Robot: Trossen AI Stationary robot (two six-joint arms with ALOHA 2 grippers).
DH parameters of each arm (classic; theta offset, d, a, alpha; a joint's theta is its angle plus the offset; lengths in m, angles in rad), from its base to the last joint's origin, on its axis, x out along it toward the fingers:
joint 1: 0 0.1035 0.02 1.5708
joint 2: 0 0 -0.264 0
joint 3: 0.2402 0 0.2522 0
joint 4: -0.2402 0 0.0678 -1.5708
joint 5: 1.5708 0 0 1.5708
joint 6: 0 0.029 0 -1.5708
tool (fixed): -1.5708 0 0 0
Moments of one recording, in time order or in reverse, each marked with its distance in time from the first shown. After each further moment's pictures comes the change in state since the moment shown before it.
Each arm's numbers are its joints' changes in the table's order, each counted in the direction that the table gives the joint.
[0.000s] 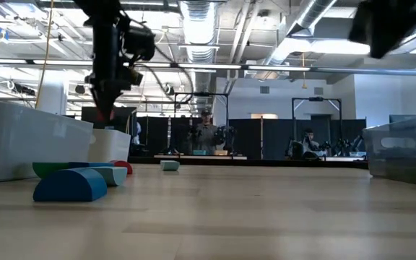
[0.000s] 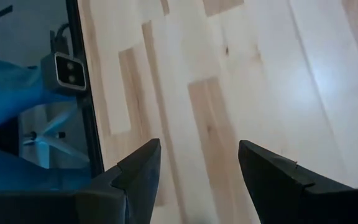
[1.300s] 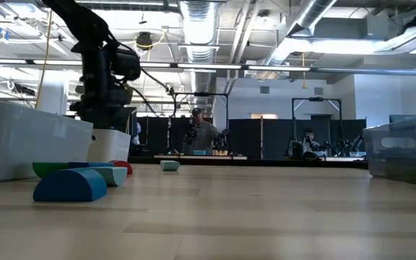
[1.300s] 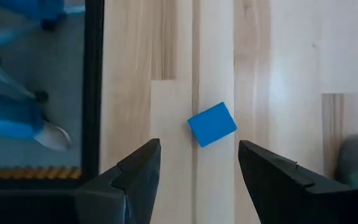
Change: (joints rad) left arm 0.182 0.024 -0.186 0.208 -0.333 -0.065; right arm 0.498 -0.039 0.000 -0.235 -0.225 0.194
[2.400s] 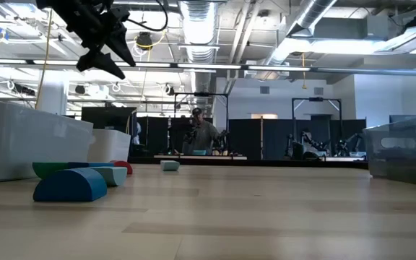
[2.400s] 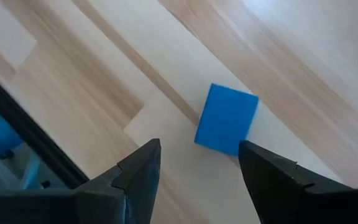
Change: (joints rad) left arm -0.159 0.471 0.000 0.200 -0.111 -0.254; right arm -0.060 -0.209 0.001 0.086 0.059 0.773
